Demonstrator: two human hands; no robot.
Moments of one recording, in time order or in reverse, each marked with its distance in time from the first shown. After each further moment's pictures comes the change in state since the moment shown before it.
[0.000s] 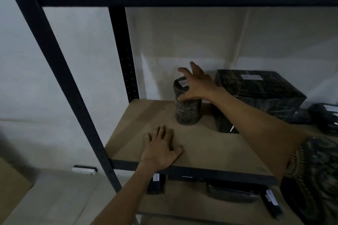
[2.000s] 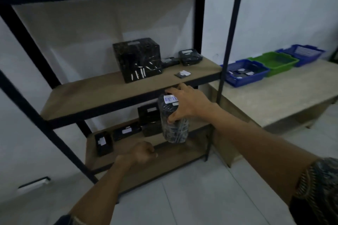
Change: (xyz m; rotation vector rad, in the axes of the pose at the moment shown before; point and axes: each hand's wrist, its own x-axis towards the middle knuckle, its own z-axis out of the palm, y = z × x) left_hand -0.259 0.166 0.093 -0.074 -0.513 0.256; right_hand -0.488 0.017 -0.020 -0.065 -0.014 0.360
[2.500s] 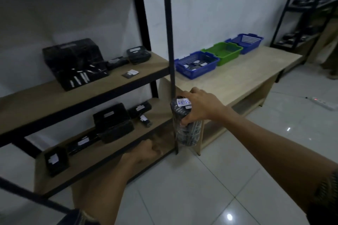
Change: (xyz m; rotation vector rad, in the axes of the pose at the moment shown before) left_hand 0.061 0.155 0.078 -0.037 -0.110 0.185; right_hand -0.129 0.175 0.001 0.048 0.028 0.297
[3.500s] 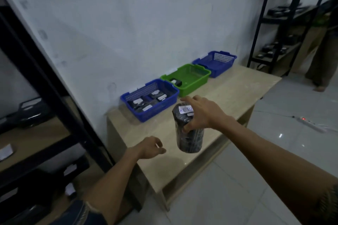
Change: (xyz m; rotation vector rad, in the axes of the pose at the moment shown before) left_hand 0.405 0.353 -0.029 0.167 -0.031 0.060; right_hand 0.207 0.439 -0.072 0.052 0.038 0.111
